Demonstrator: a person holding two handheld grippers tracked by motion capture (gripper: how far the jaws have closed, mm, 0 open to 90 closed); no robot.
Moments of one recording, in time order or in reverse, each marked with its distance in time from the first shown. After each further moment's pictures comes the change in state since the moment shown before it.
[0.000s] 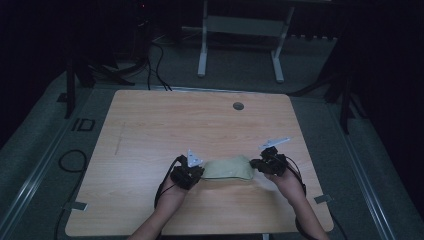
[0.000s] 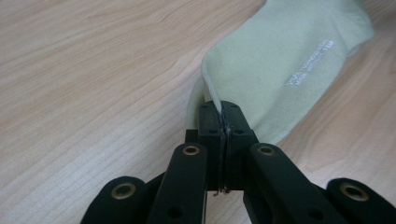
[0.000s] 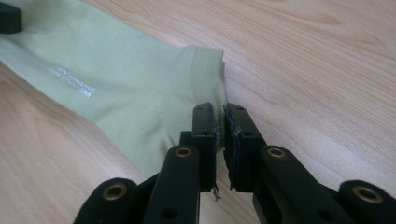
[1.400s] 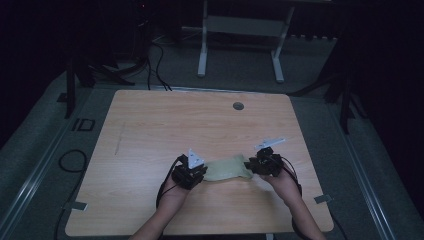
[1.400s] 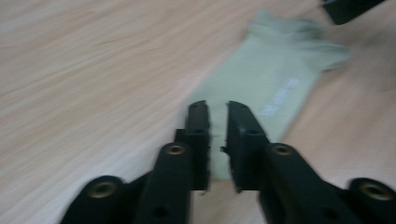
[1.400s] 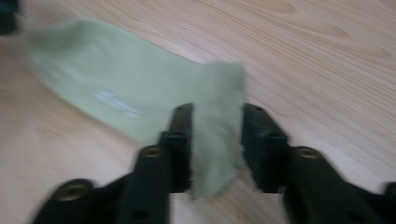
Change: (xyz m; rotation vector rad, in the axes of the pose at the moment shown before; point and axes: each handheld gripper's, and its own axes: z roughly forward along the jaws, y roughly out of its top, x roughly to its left) left arm -0.008 0.008 -0.006 -0.065 -0.016 0.020; right arm 0.013 0.006 0.003 -0.024 0.002 -0.016
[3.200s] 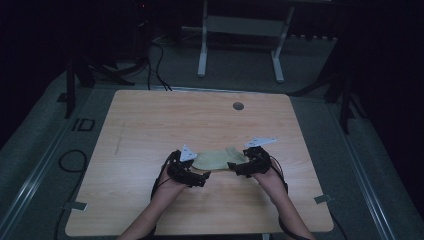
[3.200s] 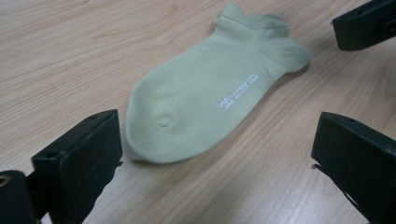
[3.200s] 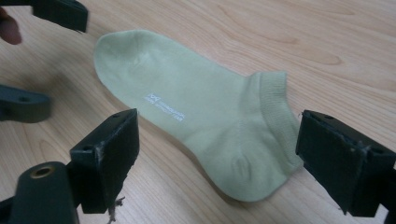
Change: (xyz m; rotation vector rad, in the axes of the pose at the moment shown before) left arm 0.033 -0.010 0.008 -0.030 -0.061 -0.053; right arm 0.016 0.014 0.023 -0.133 0.066 0.006
